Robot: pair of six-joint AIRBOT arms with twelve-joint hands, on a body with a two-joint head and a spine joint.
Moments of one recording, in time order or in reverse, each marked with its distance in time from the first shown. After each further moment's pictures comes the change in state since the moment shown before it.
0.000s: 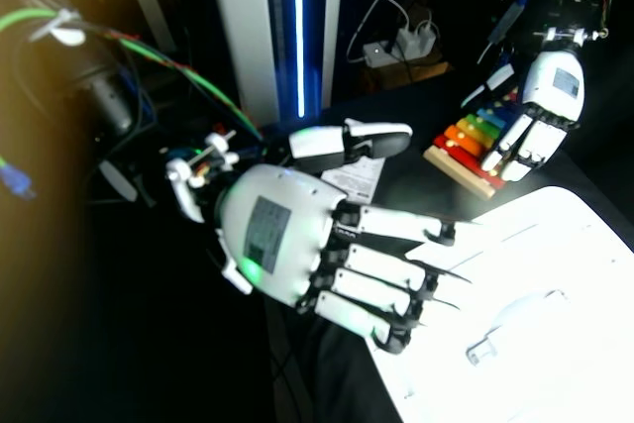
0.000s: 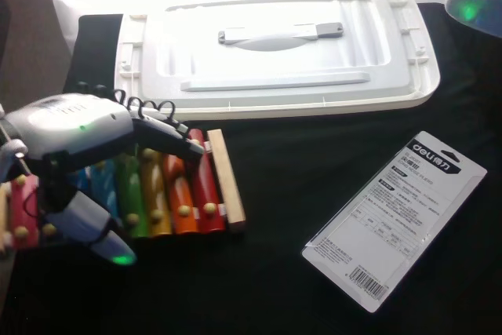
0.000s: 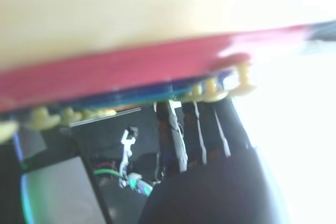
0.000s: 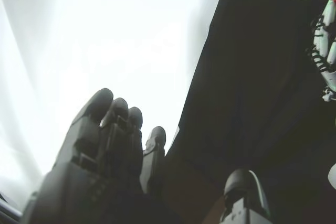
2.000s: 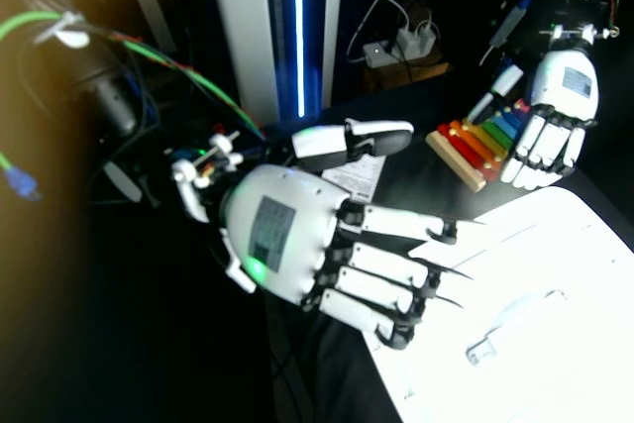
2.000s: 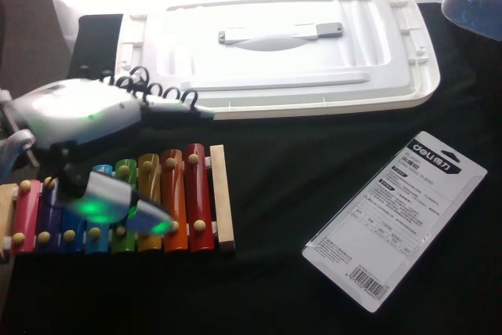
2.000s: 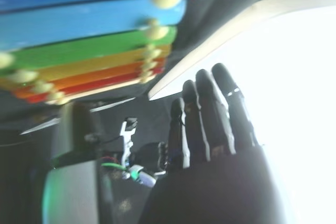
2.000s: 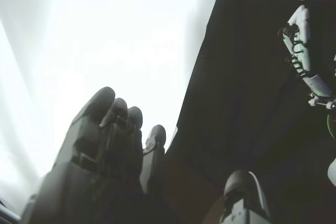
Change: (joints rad) left arm -0.036 0.011 -0.019 0.032 0.021 0.030; right arm 0.000 -0.007 0.000 -0.004 0.000 0.000
